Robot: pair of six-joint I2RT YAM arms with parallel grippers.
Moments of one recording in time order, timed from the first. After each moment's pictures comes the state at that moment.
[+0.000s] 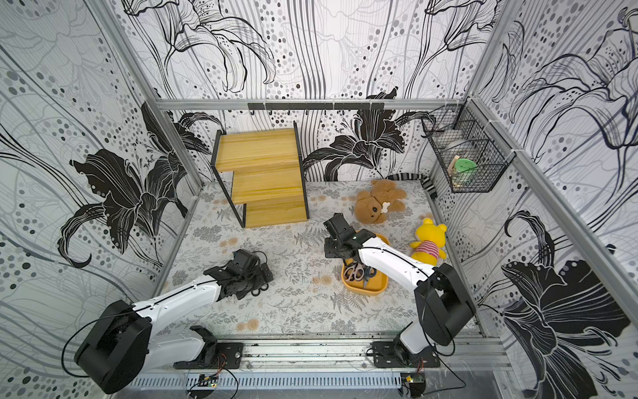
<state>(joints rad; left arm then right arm) -0.52 1.25 0.54 -0.40 -0.04 -1.00 0.67 1.53 1.10 -0.55 0.10 0.54</state>
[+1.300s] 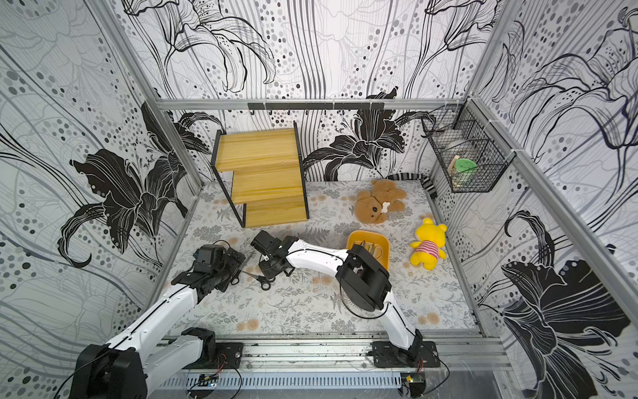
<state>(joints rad) -0.12 1.01 0.49 -0.39 -0.04 -1.13 1.04 2.17 1.72 -0.65 0.00 0.30</state>
